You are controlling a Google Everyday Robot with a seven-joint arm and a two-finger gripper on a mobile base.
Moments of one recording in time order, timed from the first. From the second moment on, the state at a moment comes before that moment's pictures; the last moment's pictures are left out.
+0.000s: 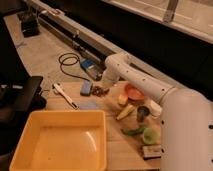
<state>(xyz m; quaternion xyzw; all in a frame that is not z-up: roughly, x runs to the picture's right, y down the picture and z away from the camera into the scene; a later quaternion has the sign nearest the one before) 0.004 -0.024 0.885 -0.17 -0.20 -0.25 0.93</state>
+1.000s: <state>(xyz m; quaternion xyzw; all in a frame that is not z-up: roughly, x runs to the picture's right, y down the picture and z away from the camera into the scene) 0.116 -0.048 0.885 -0.12 -0.11 -0.14 0.98</state>
